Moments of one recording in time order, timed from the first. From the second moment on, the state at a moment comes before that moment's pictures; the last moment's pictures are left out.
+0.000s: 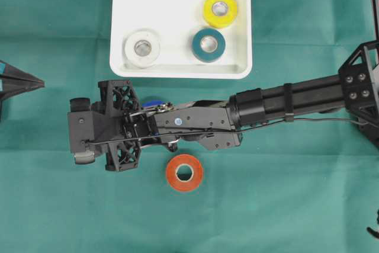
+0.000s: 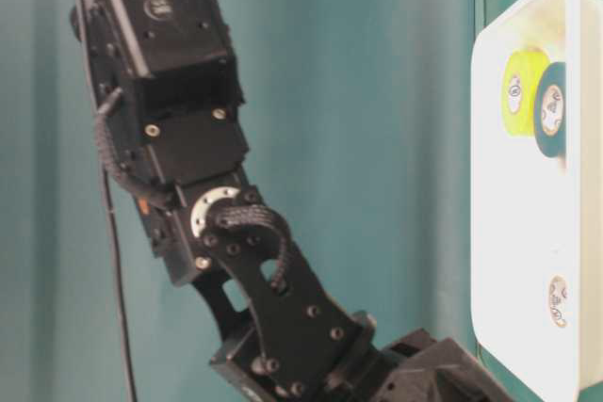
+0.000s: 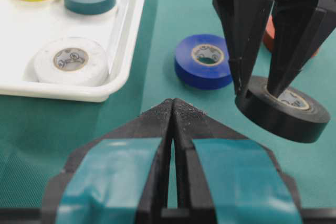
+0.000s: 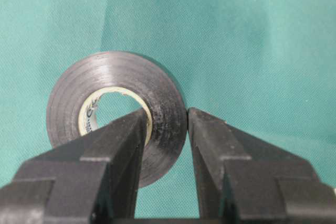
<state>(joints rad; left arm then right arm) 0.05 -1.37 1.53 -0.02 0.02 -0.02 0.13 0.56 -0.23 -0.40 0.46 0.43</state>
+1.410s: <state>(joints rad) 0.05 -1.37 1.53 -0.02 0.02 -0.02 -0.21 0.51 -0.21 -0.40 0.46 0.46</state>
